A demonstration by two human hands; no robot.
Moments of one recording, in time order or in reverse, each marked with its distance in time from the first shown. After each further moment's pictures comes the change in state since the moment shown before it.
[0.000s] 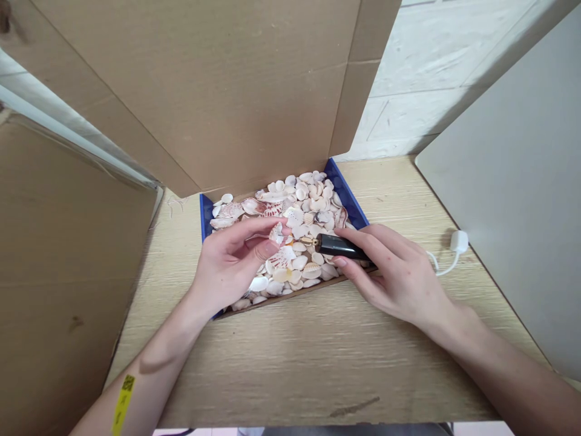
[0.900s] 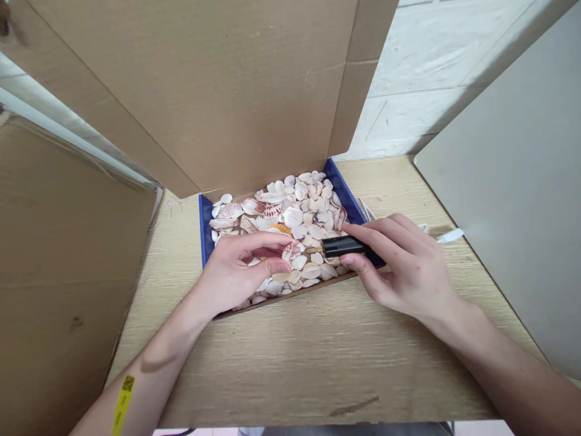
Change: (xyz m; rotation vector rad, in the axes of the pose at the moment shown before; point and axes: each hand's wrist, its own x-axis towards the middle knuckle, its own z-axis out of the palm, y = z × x) left_hand 0.002 0.007 -0.001 0.213 -0.152 -0.109; right_hand 0.003 0.006 -0.005 -0.072 0.082 -0.036
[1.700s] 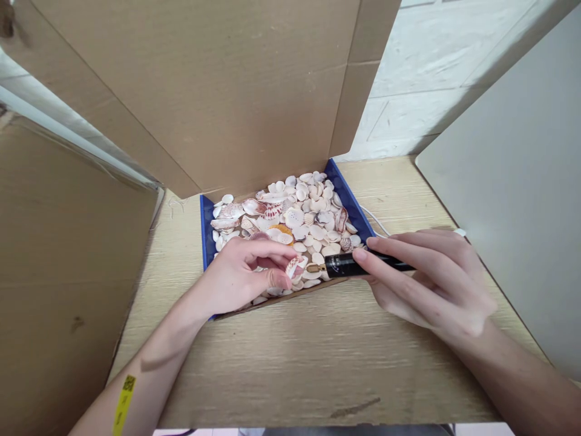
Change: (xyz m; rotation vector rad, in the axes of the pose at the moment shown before) left_hand 0.000 0.002 -0.004 -0.120 -0.175 -0.129; right_hand 0.000 -0.001 -0.009 -0.136 0.305 -0.282
